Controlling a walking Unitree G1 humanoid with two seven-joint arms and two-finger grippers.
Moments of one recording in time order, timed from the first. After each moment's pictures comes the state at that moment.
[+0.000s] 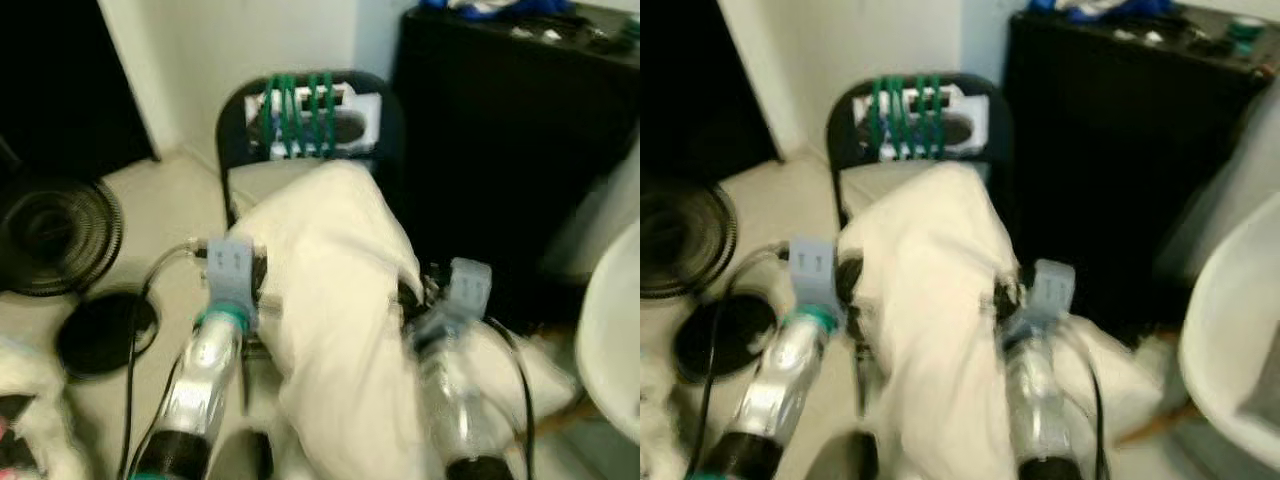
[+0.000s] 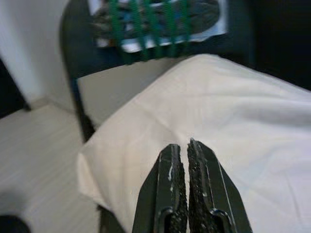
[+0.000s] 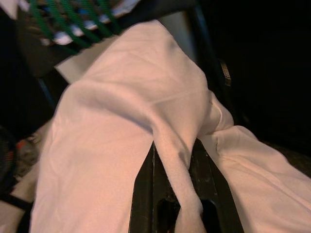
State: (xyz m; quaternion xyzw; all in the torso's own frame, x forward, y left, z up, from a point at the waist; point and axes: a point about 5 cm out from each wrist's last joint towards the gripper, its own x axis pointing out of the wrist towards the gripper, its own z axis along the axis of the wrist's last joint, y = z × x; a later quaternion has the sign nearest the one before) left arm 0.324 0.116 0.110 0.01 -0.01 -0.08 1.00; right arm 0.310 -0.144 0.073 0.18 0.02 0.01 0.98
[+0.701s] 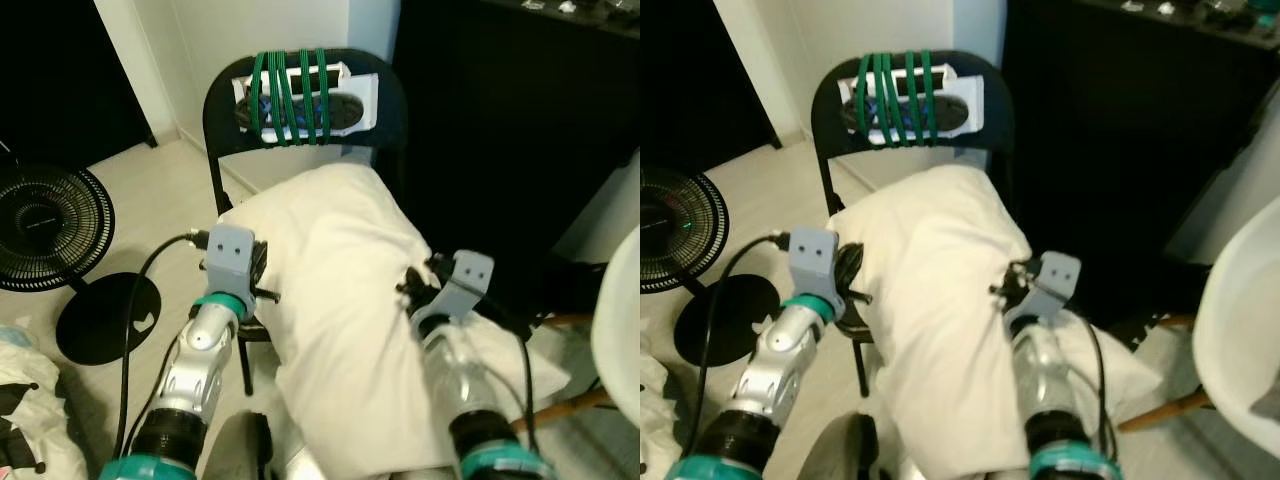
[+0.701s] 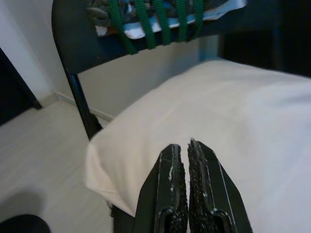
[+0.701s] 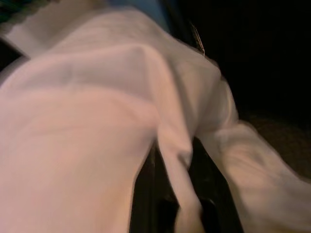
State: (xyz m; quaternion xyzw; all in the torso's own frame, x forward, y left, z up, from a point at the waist) left arm 0.338 0.133 0.128 0.05 -0.03 -0.08 1.00; right arm 0.346 -0.163 0.075 0.21 0.07 -0.04 0.98
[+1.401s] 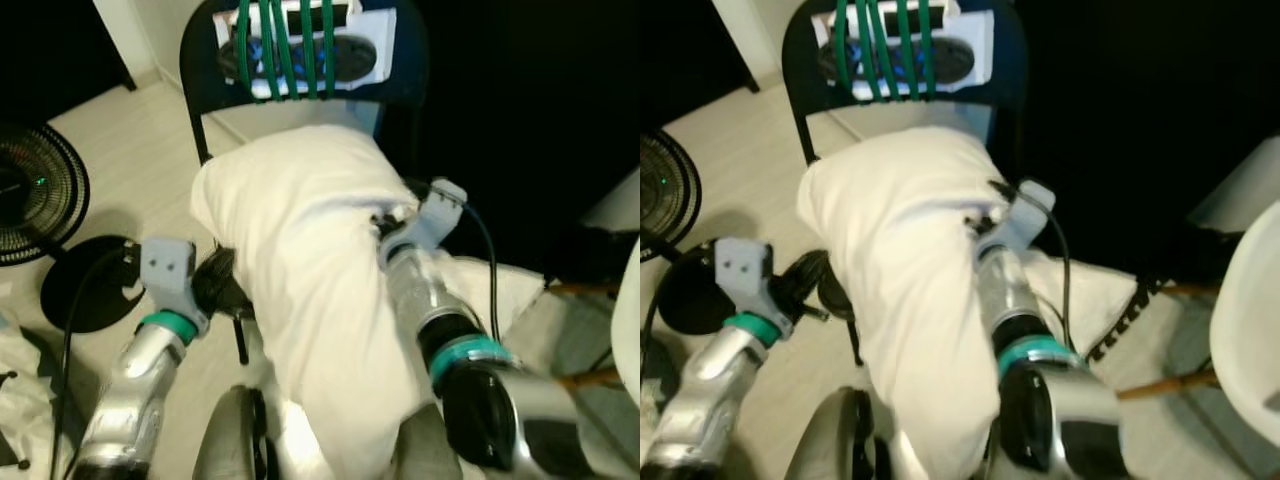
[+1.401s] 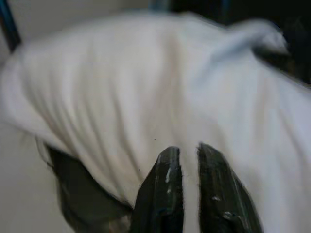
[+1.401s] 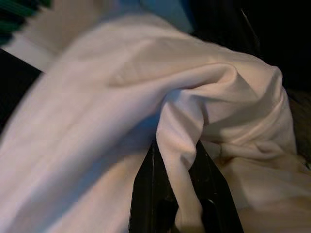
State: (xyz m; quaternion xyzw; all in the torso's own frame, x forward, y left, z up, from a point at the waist) left arm 0.275 0.172 0.114 -0.04 0.02 -0.26 0.96; right arm 0.401 -0.104 0.158 0.27 0.05 -0.03 0.96
